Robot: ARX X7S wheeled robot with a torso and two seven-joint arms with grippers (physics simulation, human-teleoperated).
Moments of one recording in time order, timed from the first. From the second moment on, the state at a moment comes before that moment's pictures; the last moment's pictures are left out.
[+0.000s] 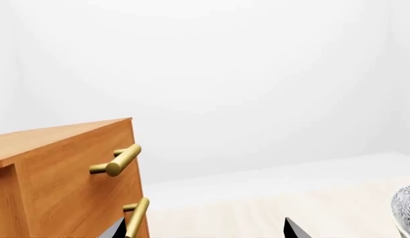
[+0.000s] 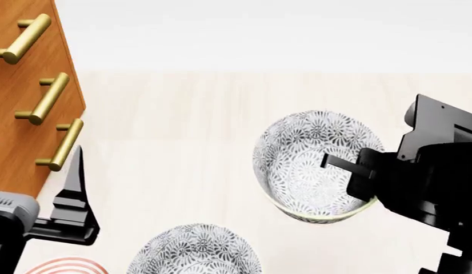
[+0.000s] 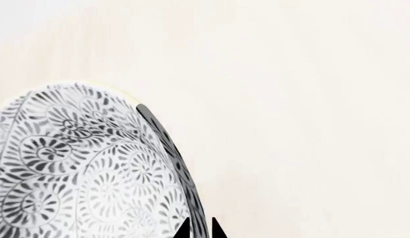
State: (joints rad) left arm -0.29 -0.29 0.15 0.68 -0.24 -0.68 -0.23; right arm 1.14 0.26 0.23 0.49 0.42 1.48 0.20
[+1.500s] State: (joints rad) left arm -0.32 -0.30 0.18 0.71 -0.26 -0.70 -0.27; right arm 1.00 0.39 -0.25 -0.02 1.92 1.51 1.14
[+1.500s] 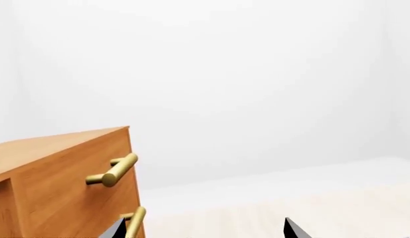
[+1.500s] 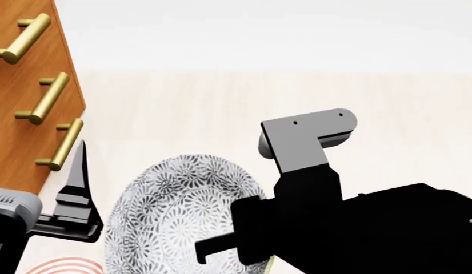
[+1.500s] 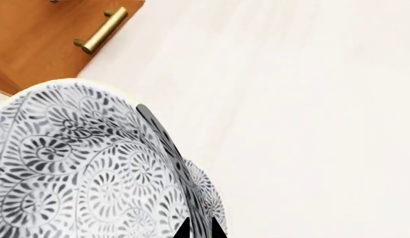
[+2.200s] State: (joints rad) left arm -0.30 -0.31 0.20 0.68 -0.27 -0.67 -0.28; right arm 1.00 0.34 -0.43 0.13 1.43 1.39 0.66
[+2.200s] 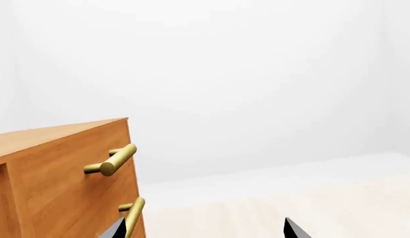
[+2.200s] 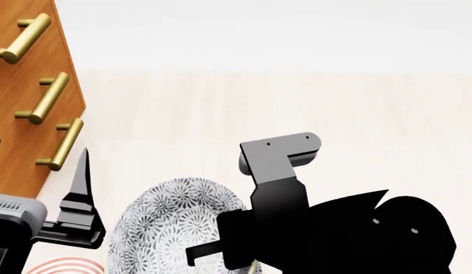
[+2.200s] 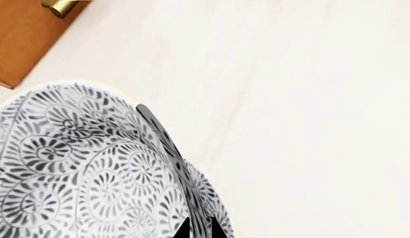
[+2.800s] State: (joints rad) left arm -0.29 -0.32 0.20 0.68 -0.28 -0.66 -0.28; right arm 0.99 0.35 -0.52 0.15 1.36 1.35 0.55
